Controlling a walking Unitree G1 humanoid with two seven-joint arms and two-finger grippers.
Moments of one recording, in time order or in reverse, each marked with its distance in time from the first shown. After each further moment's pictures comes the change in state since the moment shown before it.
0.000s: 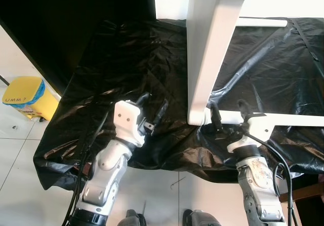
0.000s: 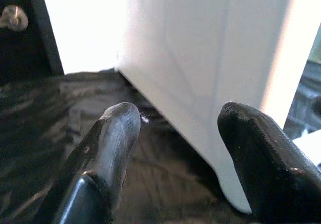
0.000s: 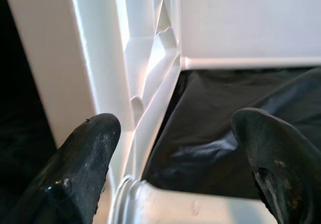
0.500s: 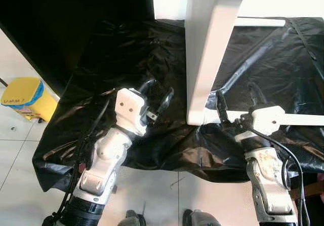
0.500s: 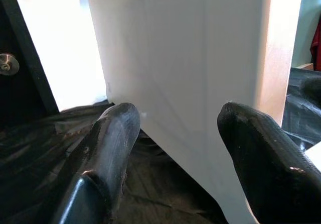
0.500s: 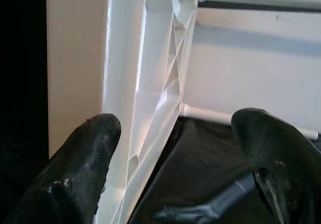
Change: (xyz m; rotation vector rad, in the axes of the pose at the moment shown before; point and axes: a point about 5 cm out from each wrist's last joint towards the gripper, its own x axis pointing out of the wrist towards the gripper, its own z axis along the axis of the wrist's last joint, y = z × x) left arm 0.011 0.004 0.017 0.097 -0.074 -0.060; right arm 0.015 -0.001 0.028 -0.166 -0.153 0.074
